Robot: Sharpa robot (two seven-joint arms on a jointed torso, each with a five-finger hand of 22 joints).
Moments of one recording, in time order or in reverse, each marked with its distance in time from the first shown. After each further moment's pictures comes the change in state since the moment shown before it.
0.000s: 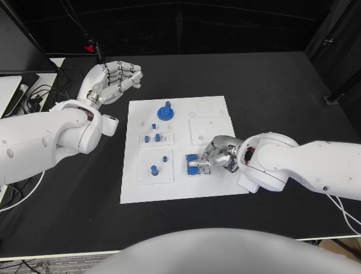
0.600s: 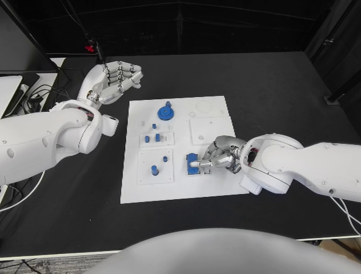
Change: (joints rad) left arm -0.001 -0.002 0.000 0.000 0.000 0.002 0.000; left_hand 0.000 0.000 0.000 0.000 0.004 0.000 0.000 0.000 -0.001 0.000 0.000 0.000 0.000 0.000 0.000 0.000 -0.001 0.000 0.000 0.000 0.000 -0.001; right arm -0.001 -0.032 0.000 0.033 -0.004 -0.019 0.003; right_hand 0.001 0.001 -0.022 0.000 -0.027 -0.012 -0.012 0.118 0.055 0.000 0.000 0.000 0.000 0.000 0.000 0.000 0.000 0.000 -0.004 0.004 0.000 0.000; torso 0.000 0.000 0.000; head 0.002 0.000
